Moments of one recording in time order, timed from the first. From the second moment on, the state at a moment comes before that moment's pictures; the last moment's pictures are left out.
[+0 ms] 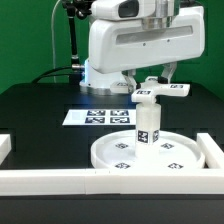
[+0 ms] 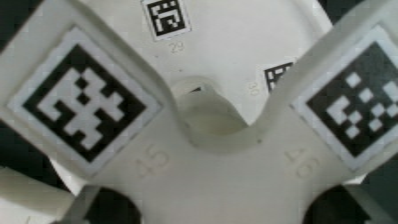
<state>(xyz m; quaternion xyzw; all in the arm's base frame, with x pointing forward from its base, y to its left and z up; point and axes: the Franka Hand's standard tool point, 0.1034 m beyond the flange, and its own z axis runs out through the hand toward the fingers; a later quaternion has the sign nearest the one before) 0.561 0.038 0.118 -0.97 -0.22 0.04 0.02</state>
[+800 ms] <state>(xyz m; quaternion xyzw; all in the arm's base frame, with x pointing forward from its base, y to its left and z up) 0.561 0.033 0.107 -0.97 -0.23 0.04 0.02</state>
